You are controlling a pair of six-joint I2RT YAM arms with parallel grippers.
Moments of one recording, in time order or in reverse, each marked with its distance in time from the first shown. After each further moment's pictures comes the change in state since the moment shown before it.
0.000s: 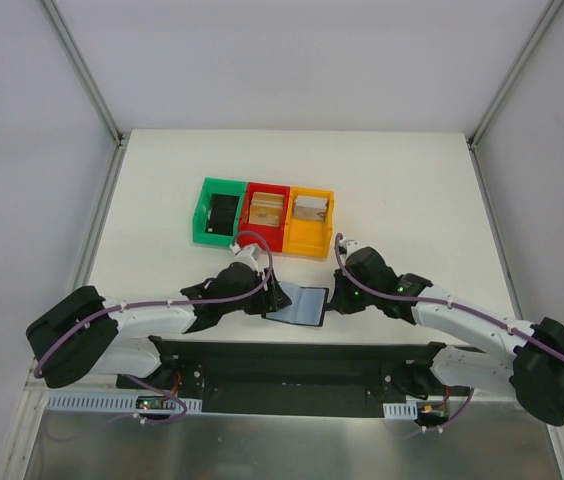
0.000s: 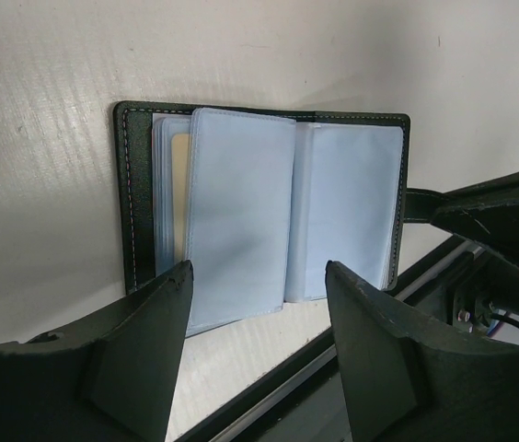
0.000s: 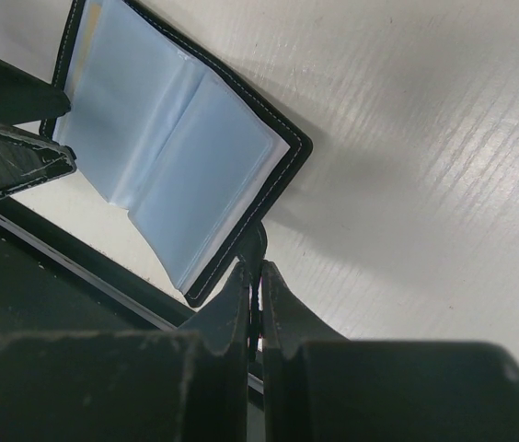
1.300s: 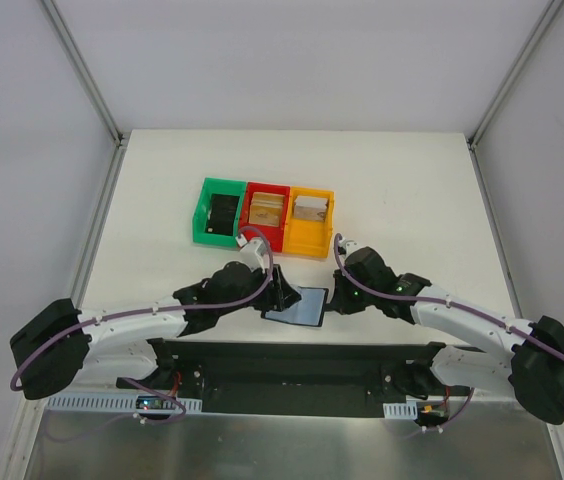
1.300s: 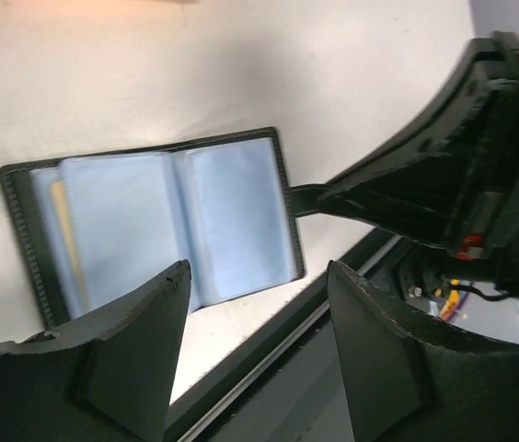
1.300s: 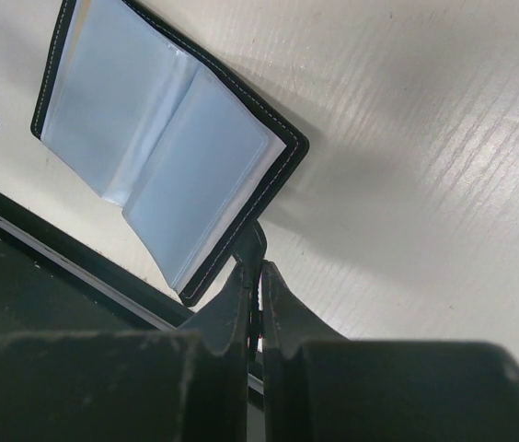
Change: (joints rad) left arm -0.073 -0.126 0.055 0.010 -0.013 0.105; right arm 0.000 0.011 0.000 0.000 -0.002 0.000
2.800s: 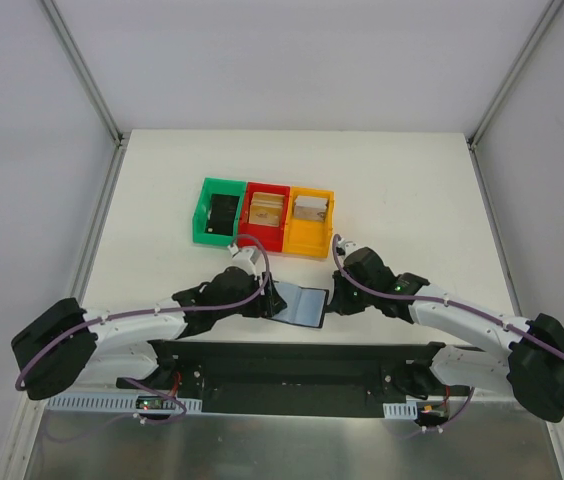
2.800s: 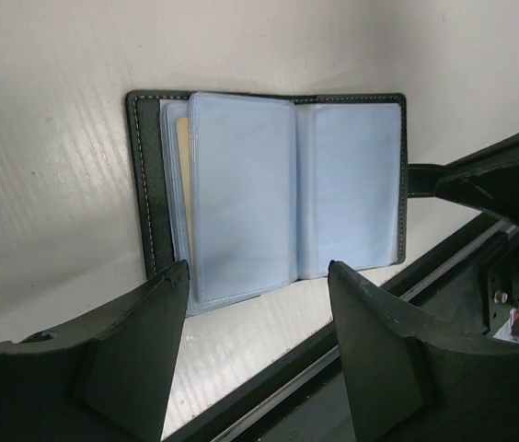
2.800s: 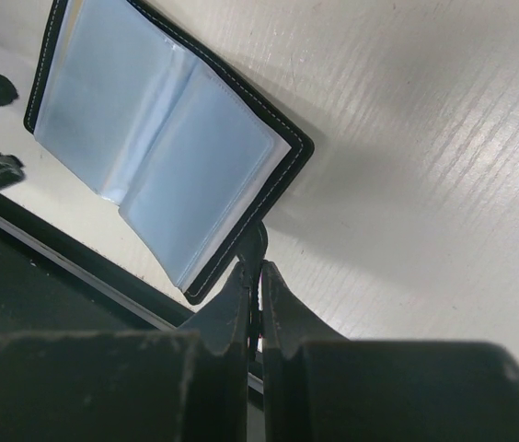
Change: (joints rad) left arm 0.037 0.040 -0.069 -0.090 -0.033 -0.005; right arm 0.000 0.016 0.000 0.000 -0.007 0.000
